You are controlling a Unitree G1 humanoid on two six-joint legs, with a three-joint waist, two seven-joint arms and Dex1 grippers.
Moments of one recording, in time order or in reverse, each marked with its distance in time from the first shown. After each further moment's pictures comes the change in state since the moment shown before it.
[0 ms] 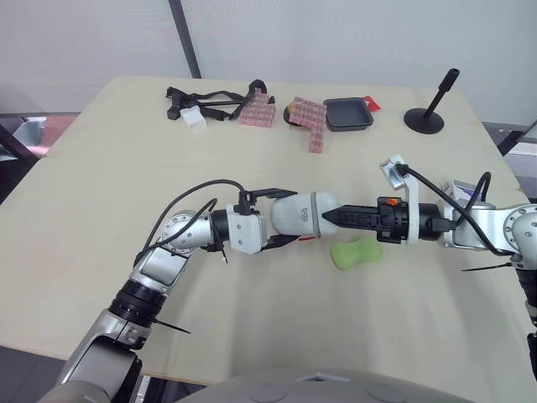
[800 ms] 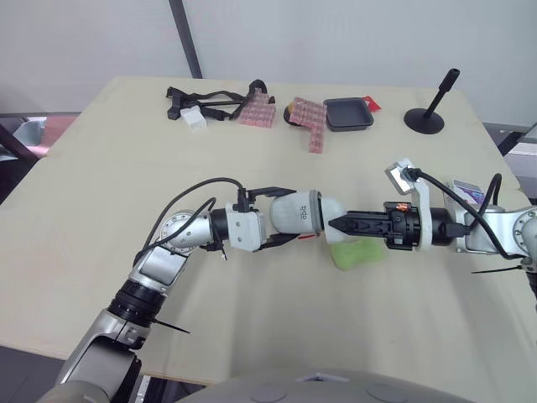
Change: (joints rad) left arm 0.000 0.010 0.001 -0.005 -0.018 0.026 0.000; right arm 0.039 -0.070 -0.032 0.001 -0.024 0.040 0.128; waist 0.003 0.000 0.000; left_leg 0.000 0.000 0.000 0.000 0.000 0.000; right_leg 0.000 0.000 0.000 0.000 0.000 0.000
